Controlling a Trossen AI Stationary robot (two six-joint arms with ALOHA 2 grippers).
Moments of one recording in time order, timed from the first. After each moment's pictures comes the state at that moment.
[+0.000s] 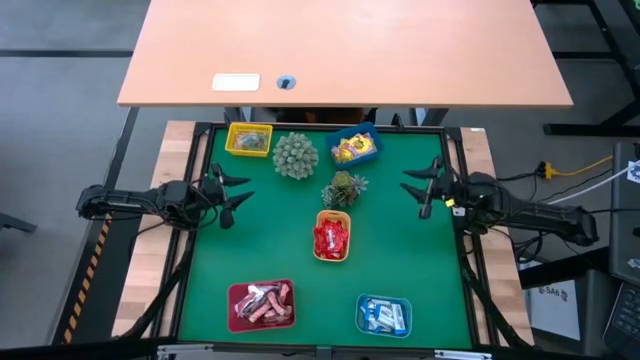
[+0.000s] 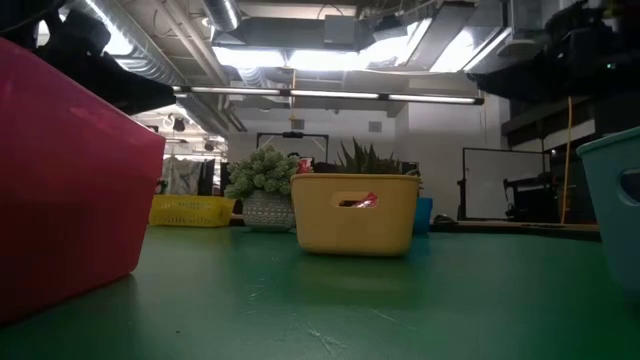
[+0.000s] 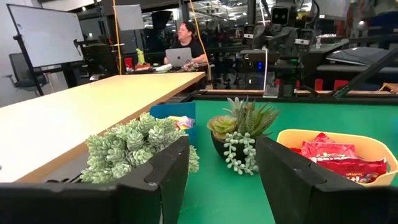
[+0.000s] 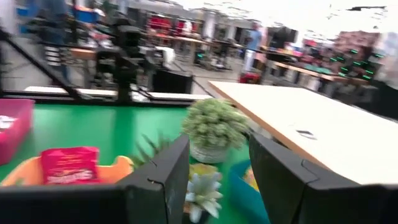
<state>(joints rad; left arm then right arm) -0.03 0.06 0.01 0.07 -0.40 0.08 -0.21 0.27 0.15 0.15 0.04 -0.15</state>
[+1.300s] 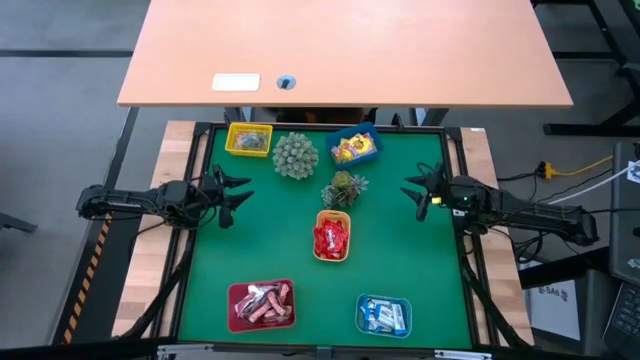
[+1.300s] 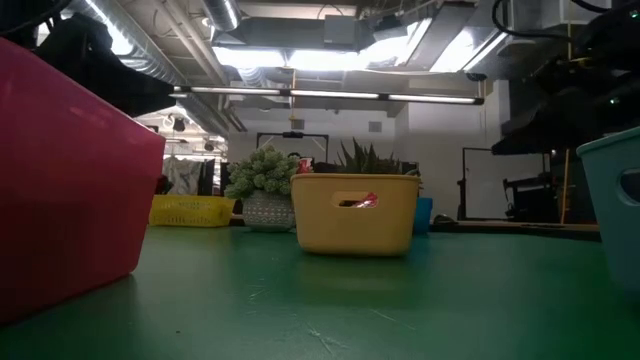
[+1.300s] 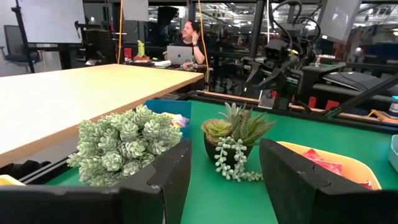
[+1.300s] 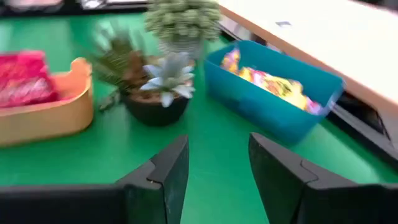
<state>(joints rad) -0.03 0.06 0.01 0.07 -0.41 -0.07 -0.20 0.27 0.15 -0.23 0.21 -0.03</state>
